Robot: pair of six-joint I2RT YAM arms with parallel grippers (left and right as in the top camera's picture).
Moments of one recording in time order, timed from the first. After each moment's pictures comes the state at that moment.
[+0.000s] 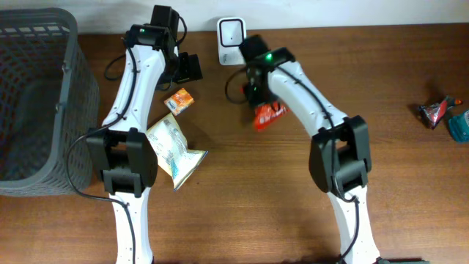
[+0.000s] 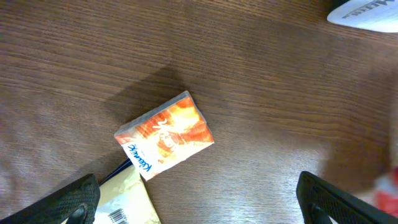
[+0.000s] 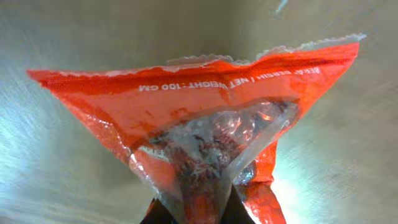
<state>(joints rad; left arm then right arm) -0.16 2.34 2.29 -1.25 0.02 -0.36 0.40 2.36 2.14 -1.10 0.08 0.08</state>
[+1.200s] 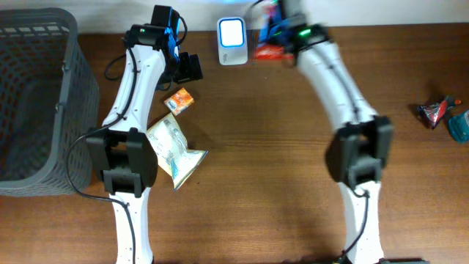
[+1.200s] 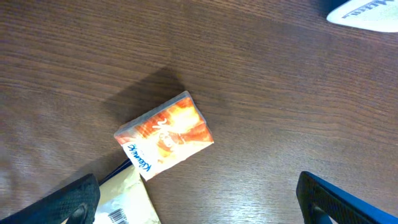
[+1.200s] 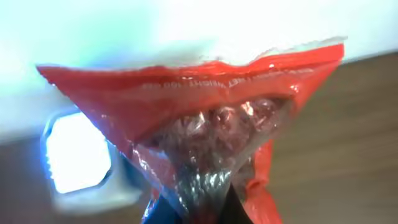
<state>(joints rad) -0.16 2.34 2.29 -1.25 0.02 -0.36 0.20 2.35 2.34 -0.72 0.15 0.40</state>
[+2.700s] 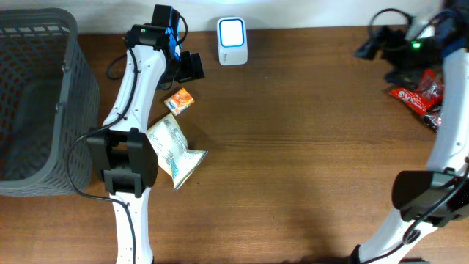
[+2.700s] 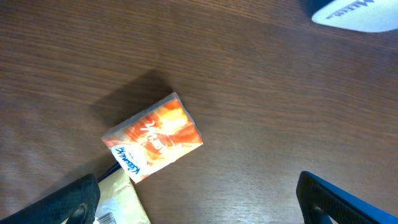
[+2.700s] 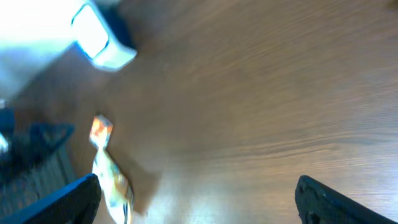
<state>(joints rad) -0.17 2.34 2.29 -1.23 0.05 -0.36 -0.21 1.99 2.30 -1.52 -0.46 0.26</state>
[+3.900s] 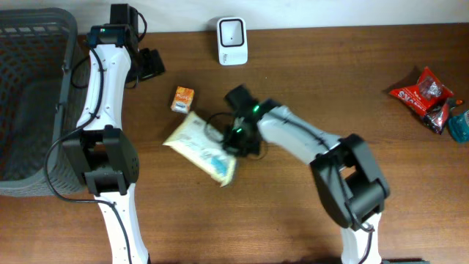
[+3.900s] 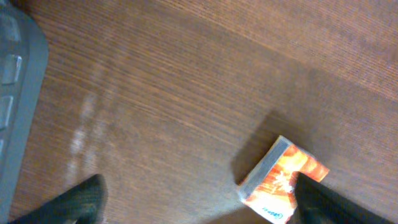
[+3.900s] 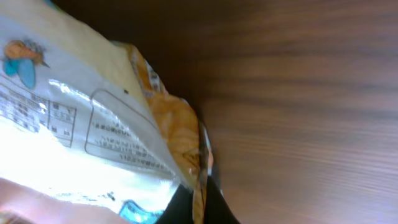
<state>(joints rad) 0.00 2.34 2.29 -1.23 -0.09 -0.37 0.54 2.09 1.50 -0.79 -0.36 0.72</state>
